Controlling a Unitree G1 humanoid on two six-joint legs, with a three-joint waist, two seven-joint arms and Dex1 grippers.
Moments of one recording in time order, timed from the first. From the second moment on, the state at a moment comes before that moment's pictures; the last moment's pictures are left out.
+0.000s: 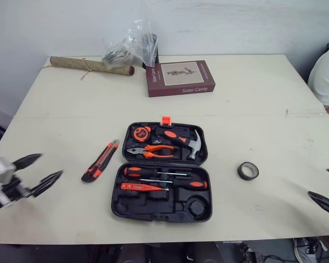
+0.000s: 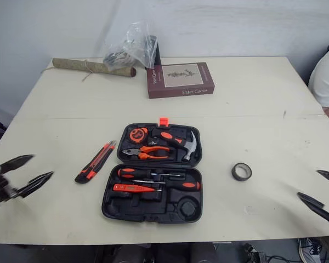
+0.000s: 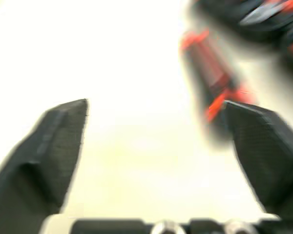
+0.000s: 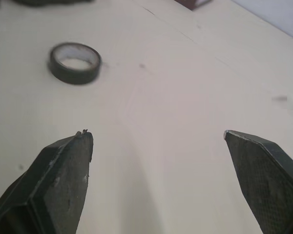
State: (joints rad) left arm 0.30 0.80 0.74 0.14 -0.48 0.04 -0.98; right arm 0.06 -0.96 -0.64 0.90 0.57 -0.61 1.53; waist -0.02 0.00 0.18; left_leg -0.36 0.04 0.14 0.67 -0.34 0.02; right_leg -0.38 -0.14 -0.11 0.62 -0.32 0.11
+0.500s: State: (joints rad) left arm 0.25 0.78 0.70 0.05 -0.51 0.15 -0.89; right arm -0.03 -0.84 -0.55 0.67 0.59 -0.52 1.50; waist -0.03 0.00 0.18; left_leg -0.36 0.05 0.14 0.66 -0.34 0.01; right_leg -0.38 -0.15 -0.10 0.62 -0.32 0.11
